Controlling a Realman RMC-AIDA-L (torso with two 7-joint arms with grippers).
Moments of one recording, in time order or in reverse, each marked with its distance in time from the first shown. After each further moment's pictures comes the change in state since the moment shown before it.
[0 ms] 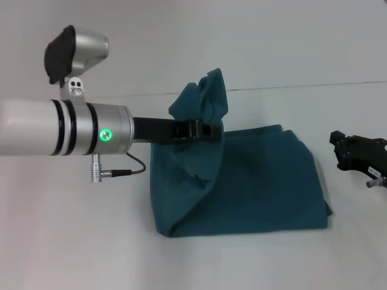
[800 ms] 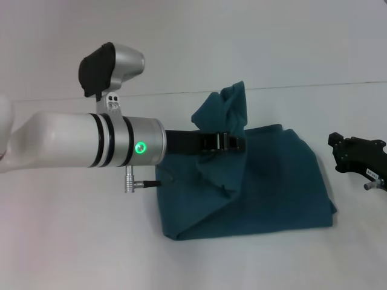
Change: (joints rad) left arm -0.022 -0.001 0.192 0.091 -0.118 -0.168 0.011; right arm 0.003 0.003 0.008 0.012 0.000 0.003 -0.035
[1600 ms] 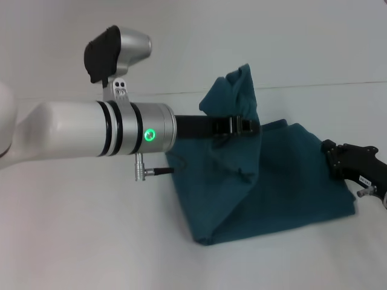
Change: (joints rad) left arm 0.015 0.002 0.068 -0.078 -0.069 -0.047 -0.012; right arm 0.006 0.003 -0.003 0.038 0.000 0.001 -0.038
